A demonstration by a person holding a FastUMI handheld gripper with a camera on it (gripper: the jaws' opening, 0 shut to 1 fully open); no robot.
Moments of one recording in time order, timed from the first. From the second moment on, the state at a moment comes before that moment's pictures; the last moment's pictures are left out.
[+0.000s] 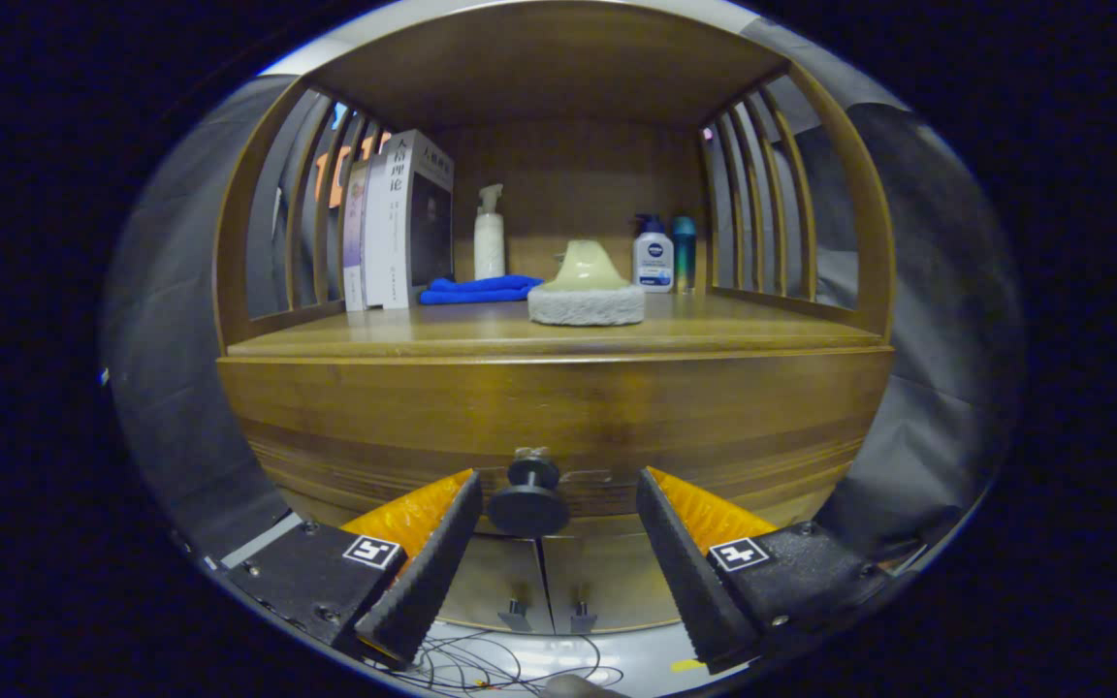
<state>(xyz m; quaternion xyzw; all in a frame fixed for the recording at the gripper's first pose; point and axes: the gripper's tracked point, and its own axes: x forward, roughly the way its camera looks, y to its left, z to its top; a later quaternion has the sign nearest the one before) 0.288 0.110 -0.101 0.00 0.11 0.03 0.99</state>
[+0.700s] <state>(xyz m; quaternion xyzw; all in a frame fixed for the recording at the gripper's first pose) 0.092 0.023 -0.017 0.00 0.01 0.02 1.00</state>
